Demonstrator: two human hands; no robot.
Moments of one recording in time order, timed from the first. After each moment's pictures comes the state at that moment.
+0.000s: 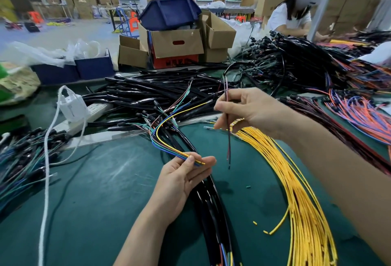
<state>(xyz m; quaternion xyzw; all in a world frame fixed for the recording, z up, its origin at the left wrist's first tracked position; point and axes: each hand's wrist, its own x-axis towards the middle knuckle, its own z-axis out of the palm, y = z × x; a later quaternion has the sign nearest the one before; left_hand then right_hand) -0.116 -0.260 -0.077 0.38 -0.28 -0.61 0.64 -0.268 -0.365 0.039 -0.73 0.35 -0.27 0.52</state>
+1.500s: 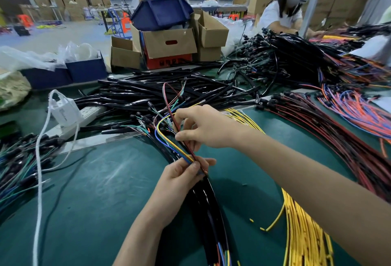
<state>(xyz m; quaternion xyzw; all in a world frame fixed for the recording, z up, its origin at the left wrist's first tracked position) -0.118 -0.257 -0.082 0.41 -0.42 -0.55 0.59 -0.211 -0.351 0.018 -0.89 0.29 -0.16 0.31</state>
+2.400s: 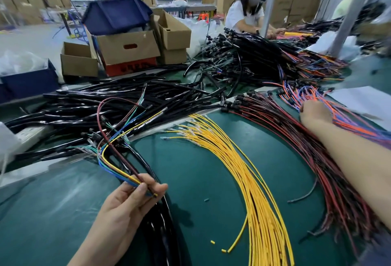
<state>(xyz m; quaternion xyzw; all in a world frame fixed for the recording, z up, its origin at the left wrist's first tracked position) -0.112 -0.264 -0.091 0.40 -0.30 -0.58 0.64 -0.538 -0.527 -0.072 -0.56 0.81 -0.14 -0.07</state>
